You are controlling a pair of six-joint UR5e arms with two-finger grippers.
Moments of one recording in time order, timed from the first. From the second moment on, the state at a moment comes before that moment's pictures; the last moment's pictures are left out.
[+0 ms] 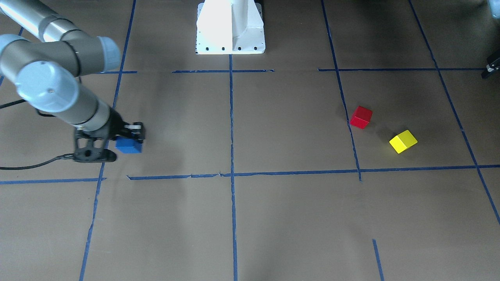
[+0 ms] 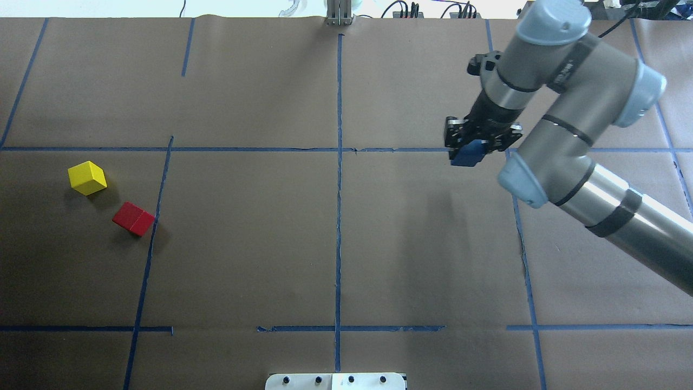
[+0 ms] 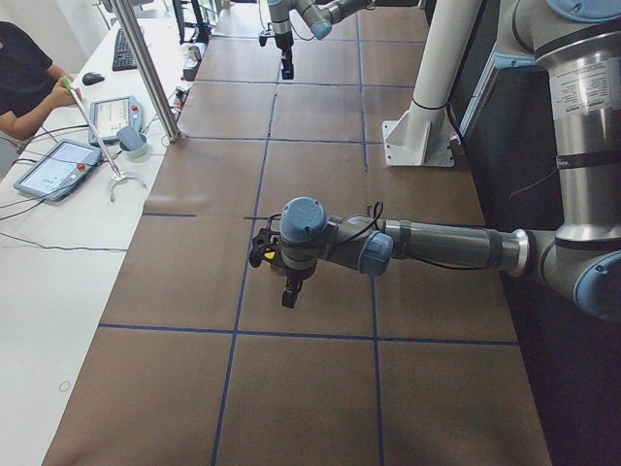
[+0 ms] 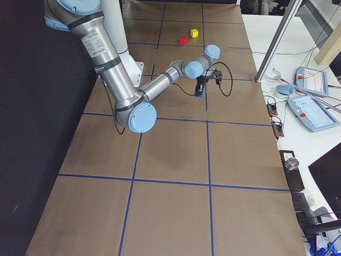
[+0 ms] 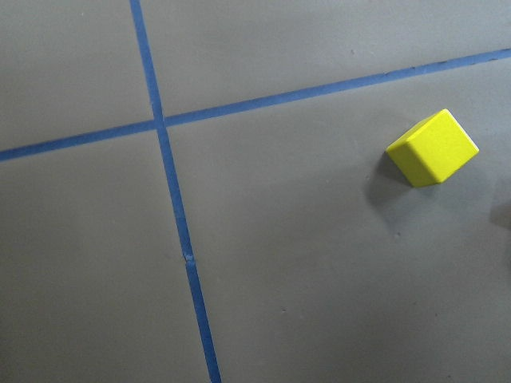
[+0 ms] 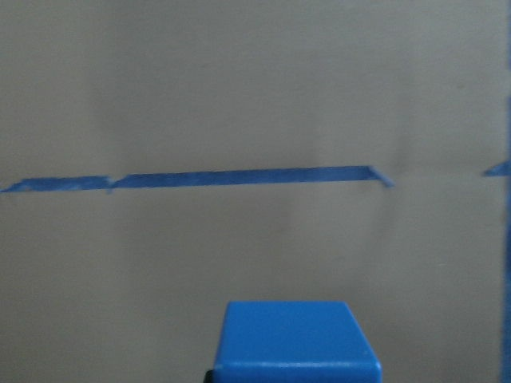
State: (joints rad) left arm -1.47 -1.35 -1.86 -1.80 -2.43 -0.04; right arm 0.82 -0.99 1.61 -1.61 2.26 0.97
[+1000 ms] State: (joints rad) left arm -1.47 -1.34 -1.87 -1.84 -2.43 -0.04; right arm 0.50 -0.70 1.37 -1.43 1.97 1.46
